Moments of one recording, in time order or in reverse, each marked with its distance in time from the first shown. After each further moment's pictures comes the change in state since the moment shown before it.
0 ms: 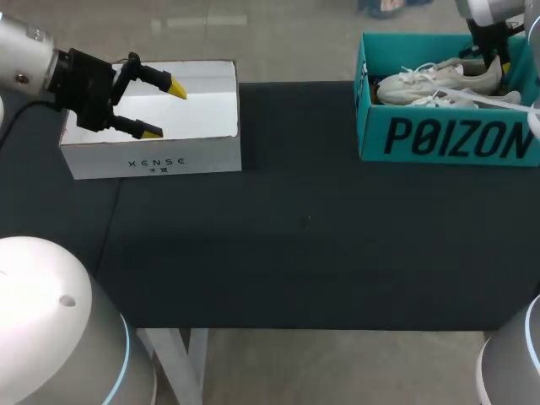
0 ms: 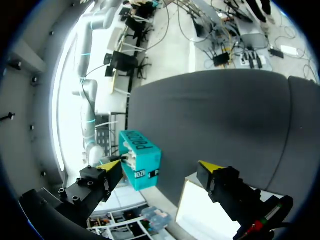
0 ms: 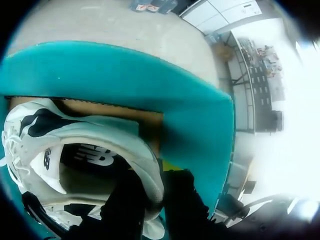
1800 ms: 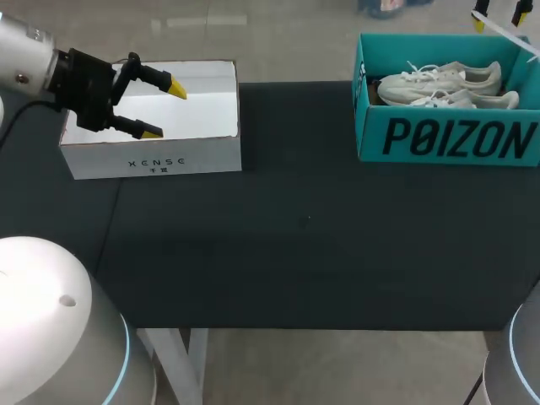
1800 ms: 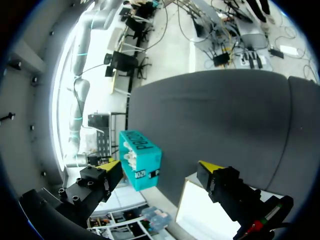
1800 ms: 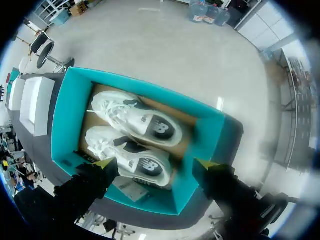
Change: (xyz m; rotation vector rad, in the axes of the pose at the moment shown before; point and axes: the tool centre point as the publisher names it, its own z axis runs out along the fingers) left arm 0.000 0.000 0.000 0.000 0.000 0.000; right arm -0.019 -0.020 -0.152 -0.041 0.497 -0.255
